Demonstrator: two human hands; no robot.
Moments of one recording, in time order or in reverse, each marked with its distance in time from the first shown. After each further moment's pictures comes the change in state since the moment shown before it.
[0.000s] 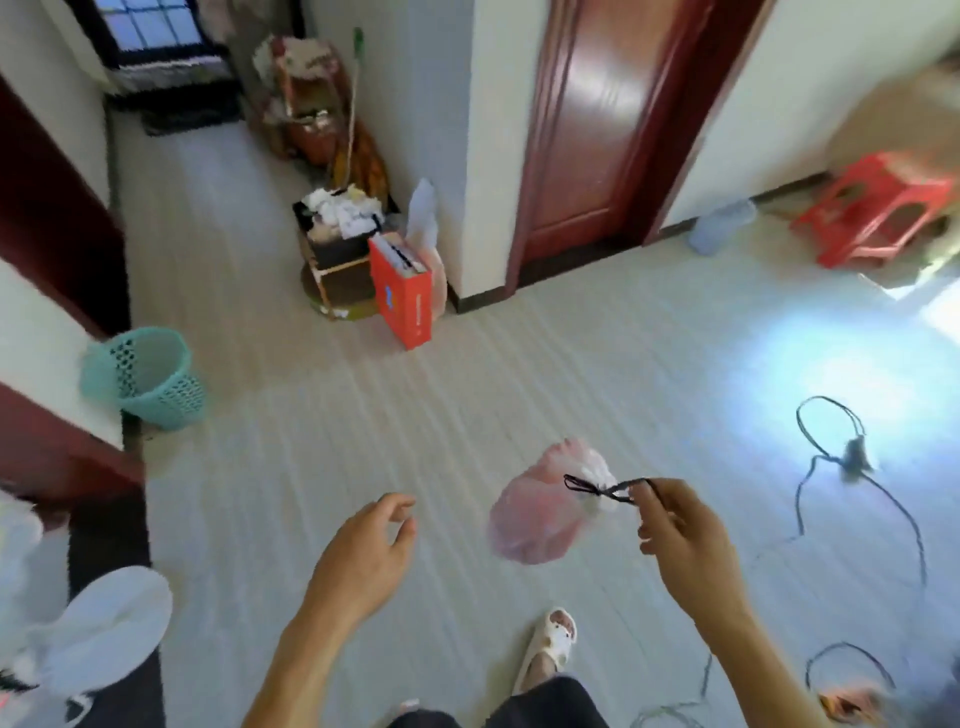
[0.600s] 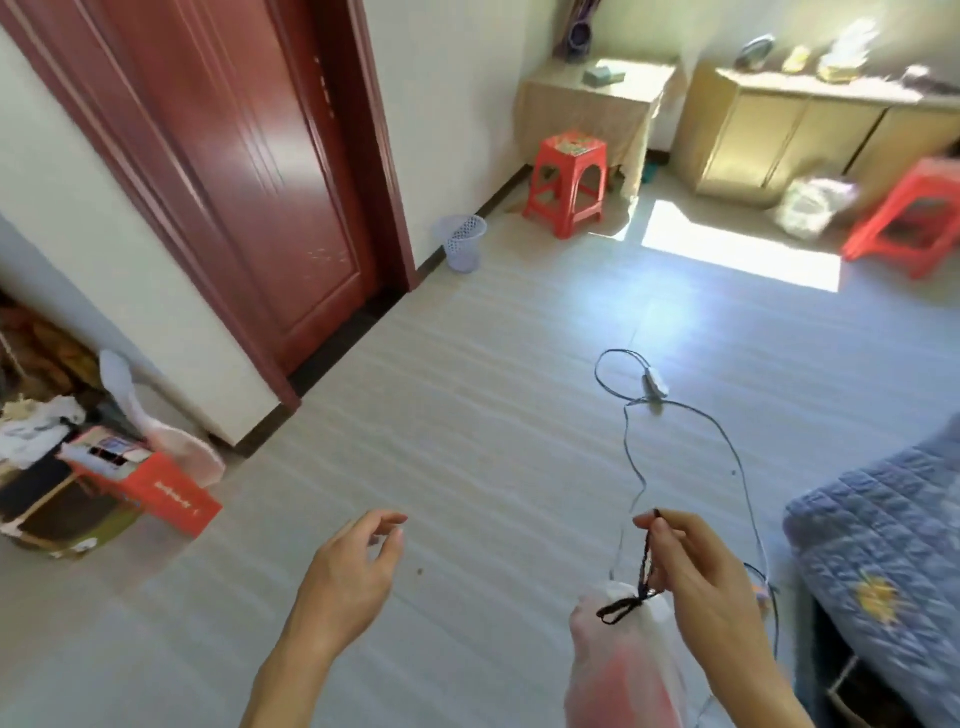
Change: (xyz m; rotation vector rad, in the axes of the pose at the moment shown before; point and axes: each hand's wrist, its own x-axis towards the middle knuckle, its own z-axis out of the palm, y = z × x) left_hand 0.116 0.380 0.215 0.142 -0.242 0.456; right_hand 0.091 0.137 -0.309 0.404 0.539 0.204
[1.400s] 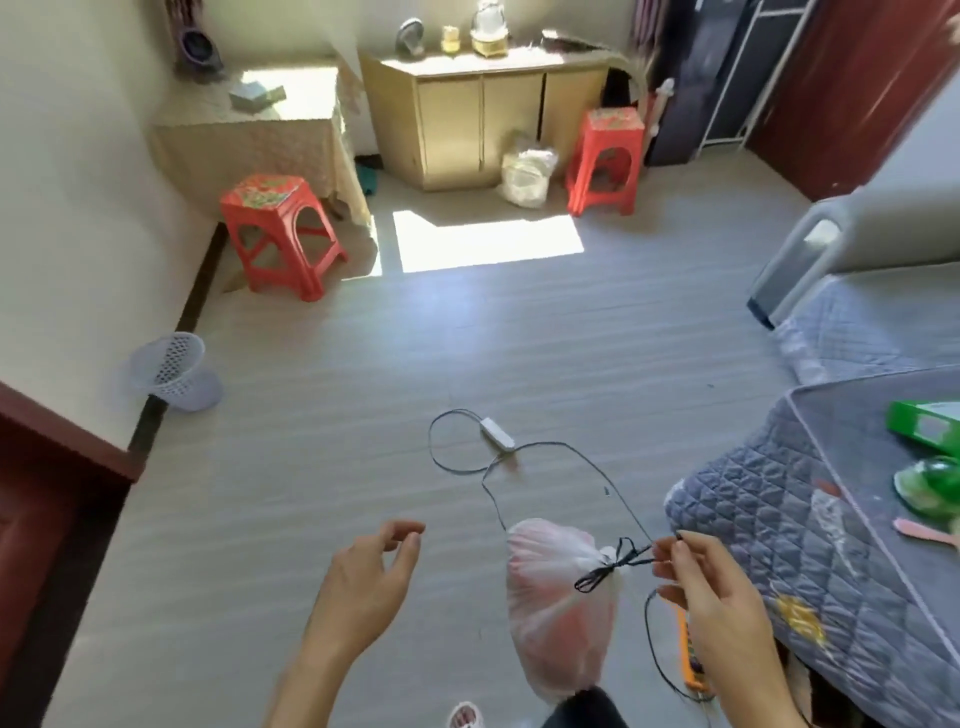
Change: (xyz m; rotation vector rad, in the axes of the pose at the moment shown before) left_hand 0.510 0.348 0.182 0.140 -0.478 0.407; right_hand 0.431 -0.028 -0.108 0.175 0.707 0.283
